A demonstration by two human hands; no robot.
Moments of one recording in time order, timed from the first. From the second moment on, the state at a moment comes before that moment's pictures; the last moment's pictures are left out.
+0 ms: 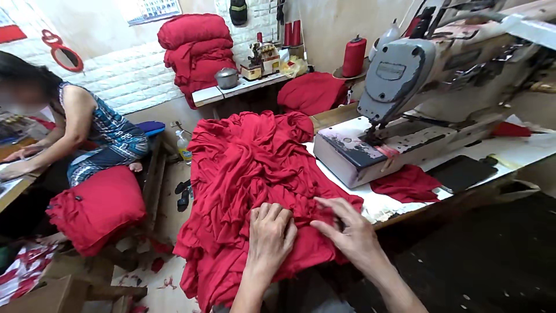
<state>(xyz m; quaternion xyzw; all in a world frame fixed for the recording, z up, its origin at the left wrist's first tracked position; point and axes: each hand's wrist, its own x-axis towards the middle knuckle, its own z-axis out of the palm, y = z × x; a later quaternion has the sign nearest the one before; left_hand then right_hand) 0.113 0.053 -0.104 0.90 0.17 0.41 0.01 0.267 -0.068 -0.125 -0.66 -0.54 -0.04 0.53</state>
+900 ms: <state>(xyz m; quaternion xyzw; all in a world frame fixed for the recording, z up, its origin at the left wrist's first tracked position) 0.070 0.033 -0.115 0.90 0.08 0.40 0.18 0.227 -0.094 -0.147 -0.63 -0.57 0.00 0.52</state>
